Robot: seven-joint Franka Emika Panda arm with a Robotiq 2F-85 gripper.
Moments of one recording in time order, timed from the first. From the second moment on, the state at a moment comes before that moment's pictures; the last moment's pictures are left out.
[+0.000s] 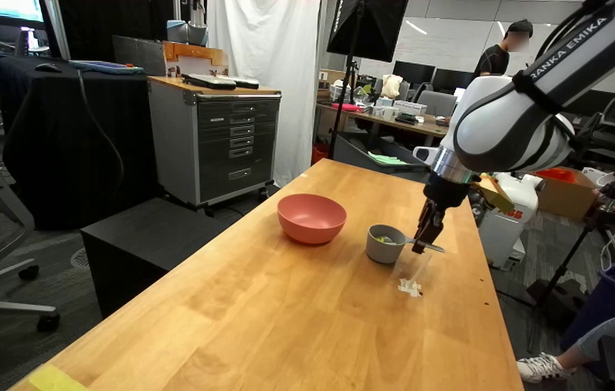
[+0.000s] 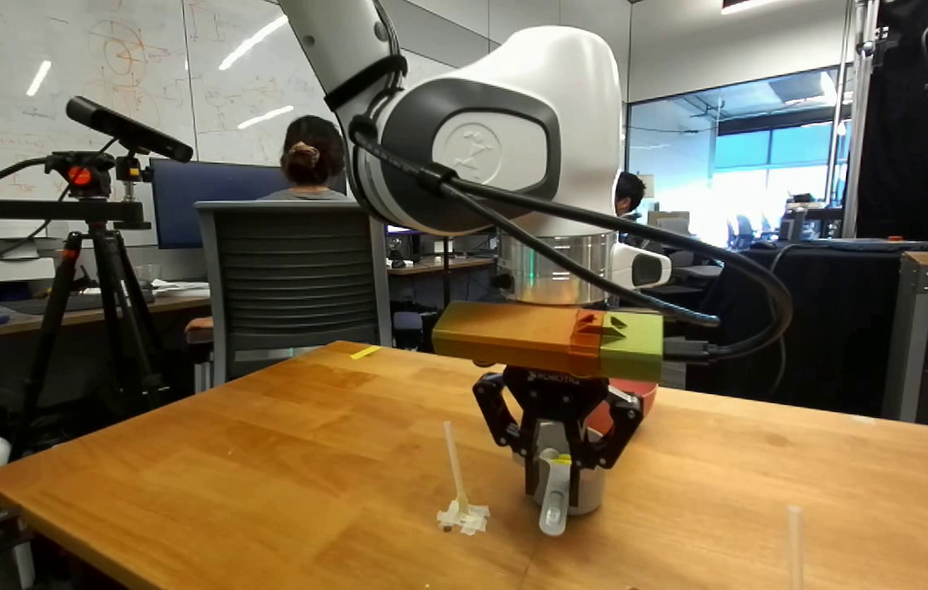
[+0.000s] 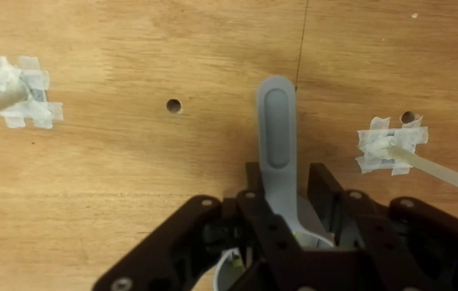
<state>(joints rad) -0.26 0.47 -0.03 -2.17 0.12 2.70 -0.79</state>
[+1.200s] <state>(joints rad) -0.28 0.46 -0.03 -2.17 0.12 2.74 -0.73</state>
